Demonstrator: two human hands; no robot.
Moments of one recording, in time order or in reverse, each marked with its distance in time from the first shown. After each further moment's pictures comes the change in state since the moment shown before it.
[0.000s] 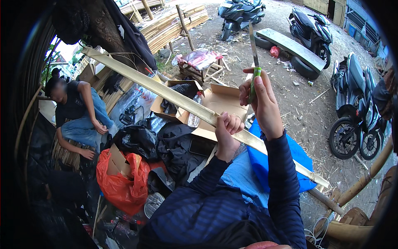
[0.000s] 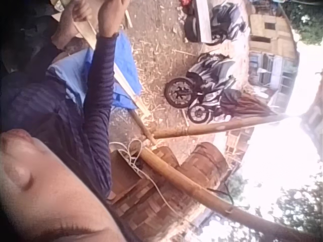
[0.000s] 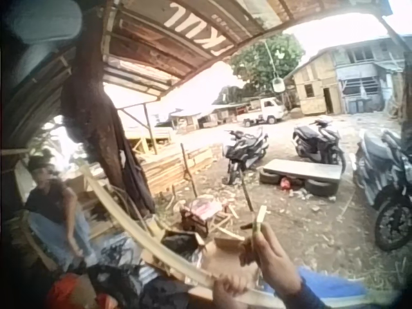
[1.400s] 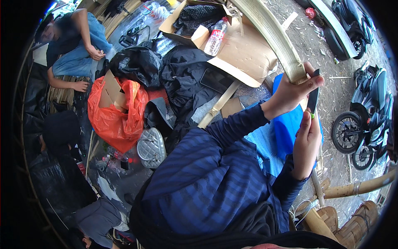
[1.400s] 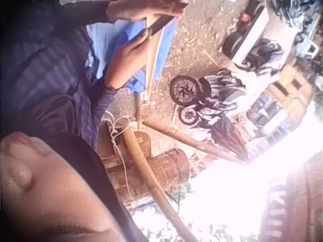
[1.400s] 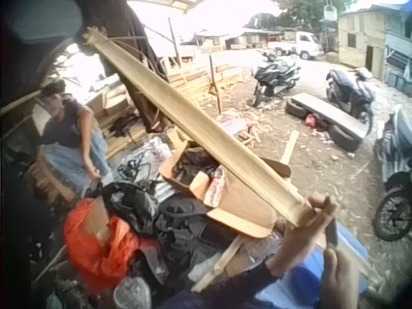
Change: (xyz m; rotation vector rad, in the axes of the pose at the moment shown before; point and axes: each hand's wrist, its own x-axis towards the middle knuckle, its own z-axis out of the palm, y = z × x) left_hand -0.004 -0.030 0.006 0.306 -0.245 0.025; right_hand -0.132 0.002 0.009 -1.175 0.348 0.531
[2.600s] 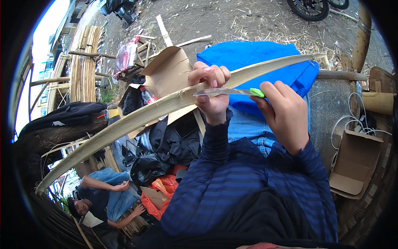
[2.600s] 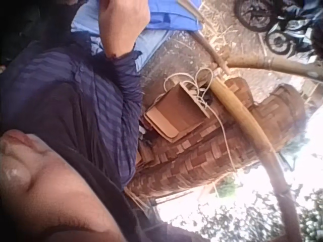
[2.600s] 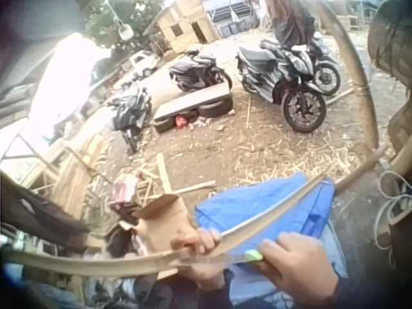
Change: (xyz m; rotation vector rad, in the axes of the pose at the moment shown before) left_hand -0.003 -0.057 0.021 -0.105 -0.525 0.136; right_hand -0.033 0.052 -0.039 -0.221 0.416 -0.059
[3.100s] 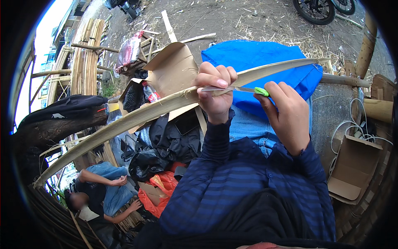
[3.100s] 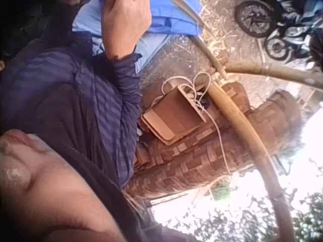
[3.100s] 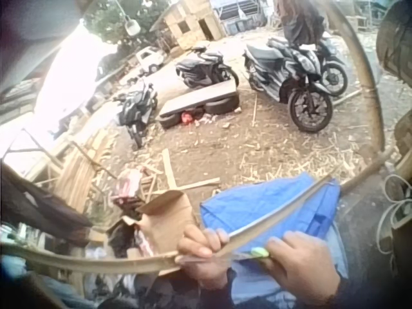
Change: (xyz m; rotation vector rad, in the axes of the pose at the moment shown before) left_hand 0.002 0.002 0.002 -0.039 -0.092 0.010; right_hand 0.003 0.002 0.005 0.024 -0.007 0.011
